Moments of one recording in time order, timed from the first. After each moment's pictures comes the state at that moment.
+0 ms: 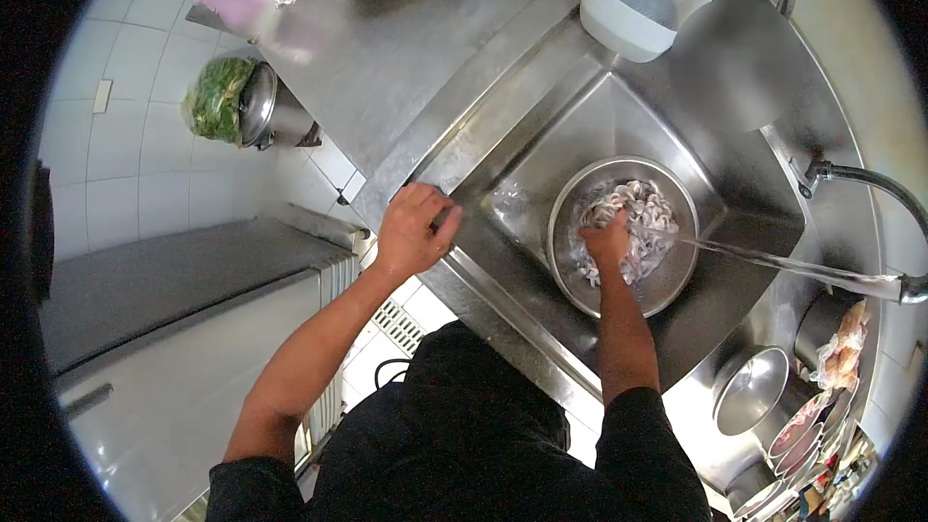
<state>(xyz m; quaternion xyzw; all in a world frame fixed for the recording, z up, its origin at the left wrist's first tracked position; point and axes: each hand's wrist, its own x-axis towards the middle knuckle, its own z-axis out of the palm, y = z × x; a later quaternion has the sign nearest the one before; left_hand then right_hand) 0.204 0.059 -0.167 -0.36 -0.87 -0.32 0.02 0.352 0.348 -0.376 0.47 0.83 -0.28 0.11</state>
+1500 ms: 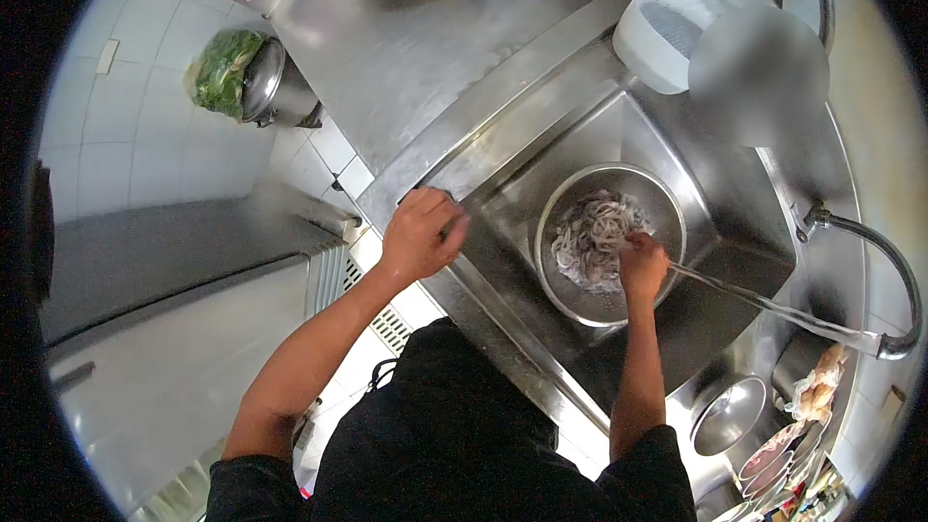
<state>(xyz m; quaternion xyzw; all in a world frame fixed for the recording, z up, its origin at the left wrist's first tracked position) 0.205 0.057 -0.168 -0.35 -0.88 -0.33 0.03 0.361 0.393 -0.281 0.34 0.90 -0.28 0.02</state>
